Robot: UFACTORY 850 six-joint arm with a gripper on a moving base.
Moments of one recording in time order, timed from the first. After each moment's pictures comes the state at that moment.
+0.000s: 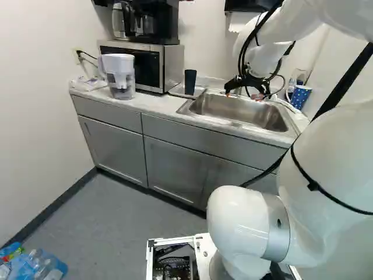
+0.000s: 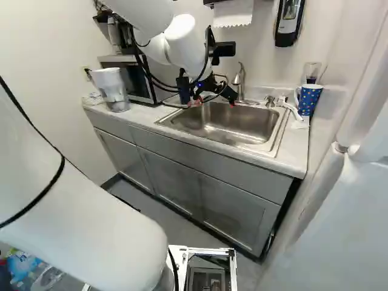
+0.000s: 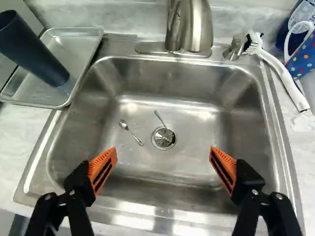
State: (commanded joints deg) arm -20.5 10.2 -51.0 0.1 -18.7 0.6
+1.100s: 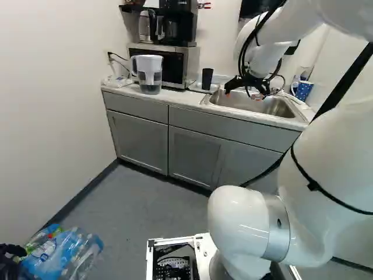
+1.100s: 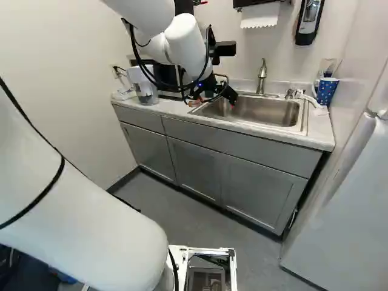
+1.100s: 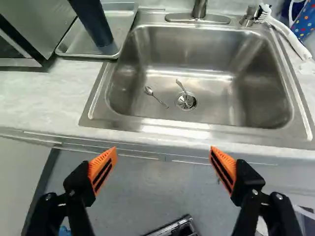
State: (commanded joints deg) arm -20.5 10.2 -51.0 0.1 -18.7 0.6
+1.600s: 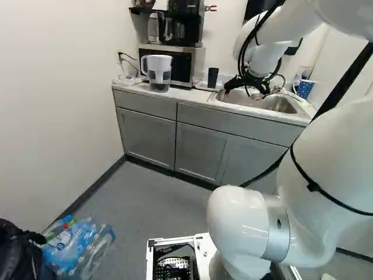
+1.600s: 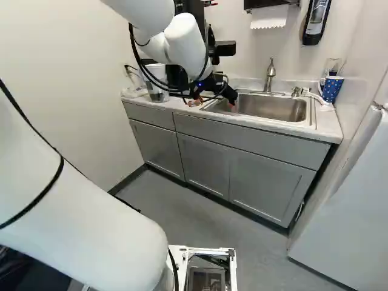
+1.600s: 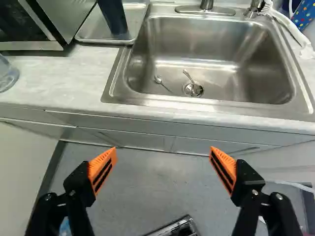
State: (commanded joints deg) arm -20.5 10.2 -51.0 0.1 -18.7 0.6
